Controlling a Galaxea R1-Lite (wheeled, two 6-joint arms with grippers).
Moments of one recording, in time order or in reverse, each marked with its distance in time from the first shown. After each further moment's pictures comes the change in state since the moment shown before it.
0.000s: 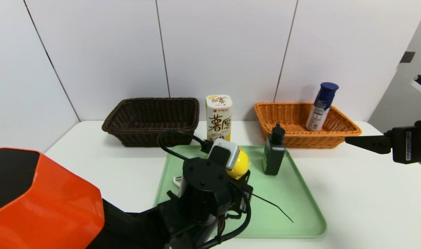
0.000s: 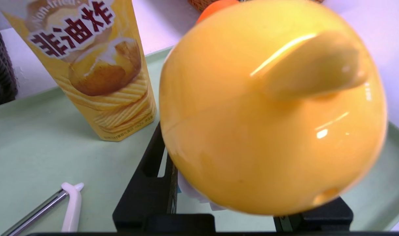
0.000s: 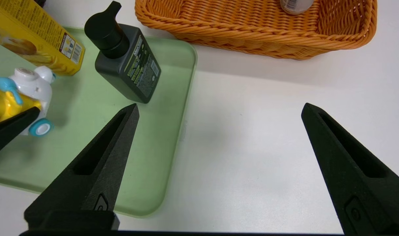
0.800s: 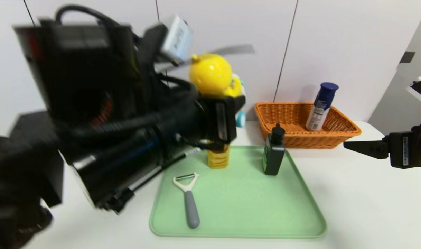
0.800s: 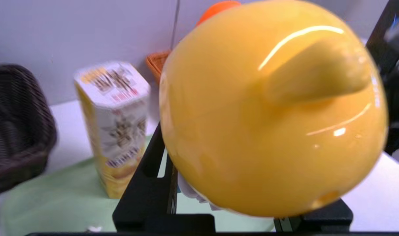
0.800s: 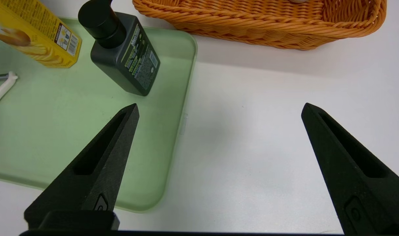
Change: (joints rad) left arm 0.041 -0.417 -0.284 0.501 -0.118 -0.102; right arm 0.000 0.004 0.024 -0.001 0.002 0.006
